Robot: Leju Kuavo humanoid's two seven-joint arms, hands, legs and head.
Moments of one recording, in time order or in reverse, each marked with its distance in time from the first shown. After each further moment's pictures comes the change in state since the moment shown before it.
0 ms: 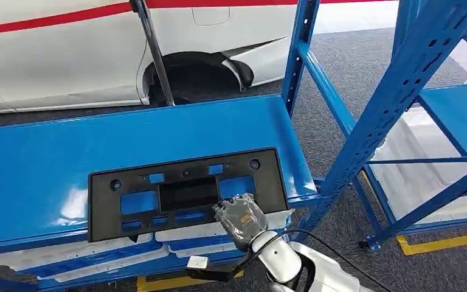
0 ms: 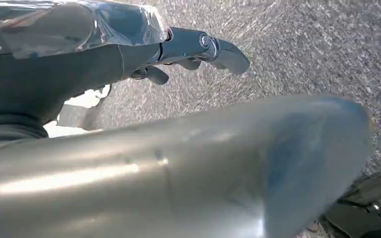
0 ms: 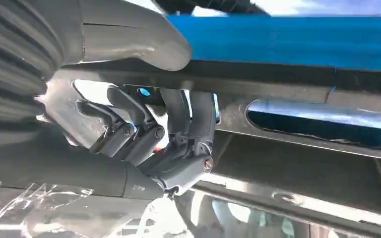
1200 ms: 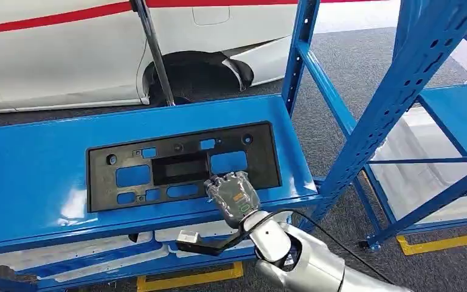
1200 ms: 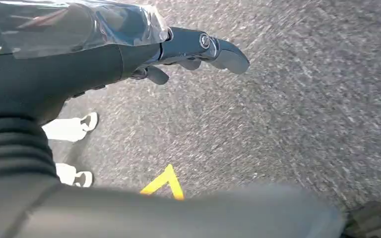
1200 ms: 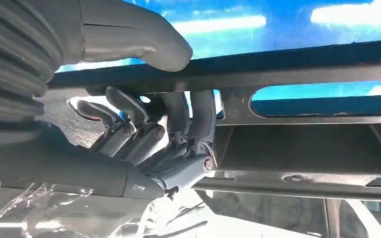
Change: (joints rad) left arm -0.004 0.055 -0.032 0.005 -0.059 0.008 -0.081; right arm -0.093 0.087 -0.012 0.139 0.010 -0.150 -0.007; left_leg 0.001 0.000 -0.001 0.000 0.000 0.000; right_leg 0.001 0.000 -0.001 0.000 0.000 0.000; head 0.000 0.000
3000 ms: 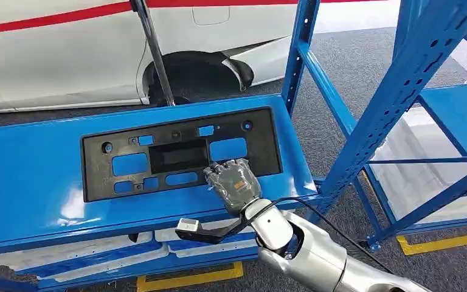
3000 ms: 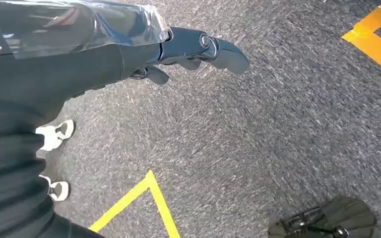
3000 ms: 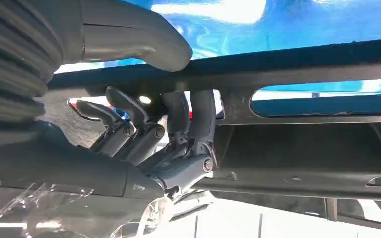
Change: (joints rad) left arm -0.003 0.000 -0.004 0.000 0.001 0.002 -0.084; right arm -0.049 0.000 -0.018 -0.007 -0.009 0.007 -0.013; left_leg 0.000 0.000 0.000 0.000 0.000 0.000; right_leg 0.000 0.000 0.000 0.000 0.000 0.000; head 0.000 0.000
